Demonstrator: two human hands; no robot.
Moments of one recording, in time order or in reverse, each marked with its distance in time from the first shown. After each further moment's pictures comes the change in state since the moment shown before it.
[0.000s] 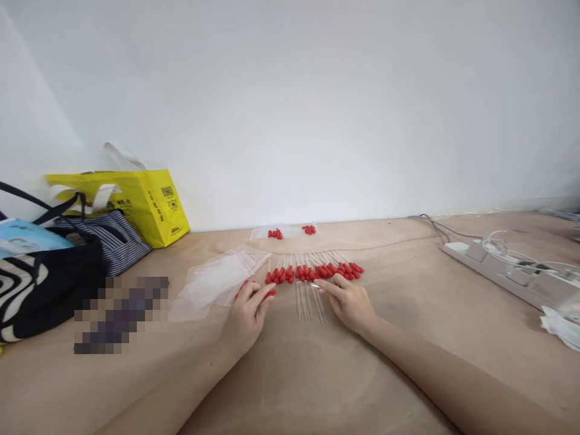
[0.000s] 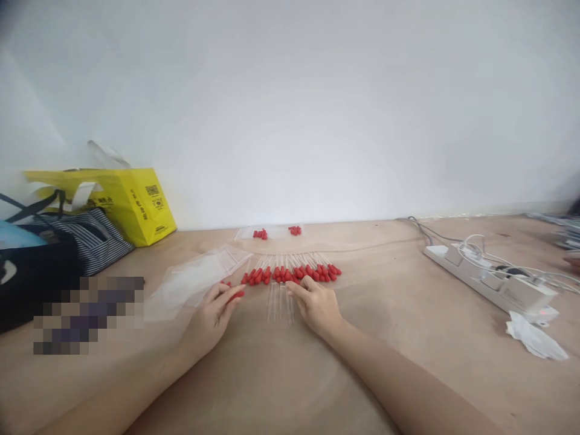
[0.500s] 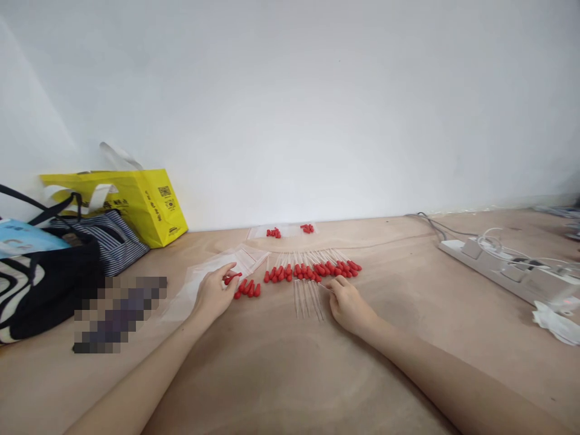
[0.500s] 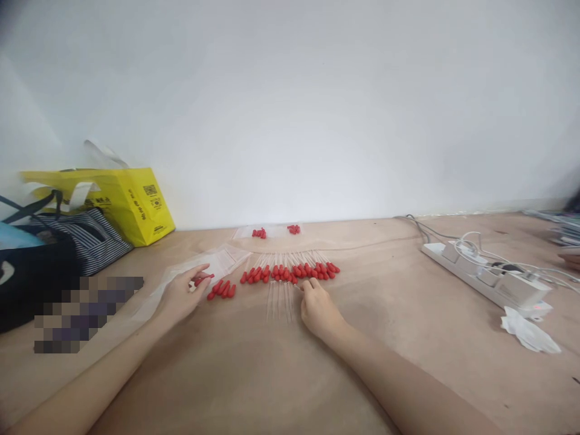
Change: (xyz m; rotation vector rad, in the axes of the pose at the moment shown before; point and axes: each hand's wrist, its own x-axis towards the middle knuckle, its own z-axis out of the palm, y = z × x) left_hand 0.018 -0.062 -0.026 0.150 -0.165 -0.553; right_hand -0.009 0.001 0.007 0.073 -0.125 0.166
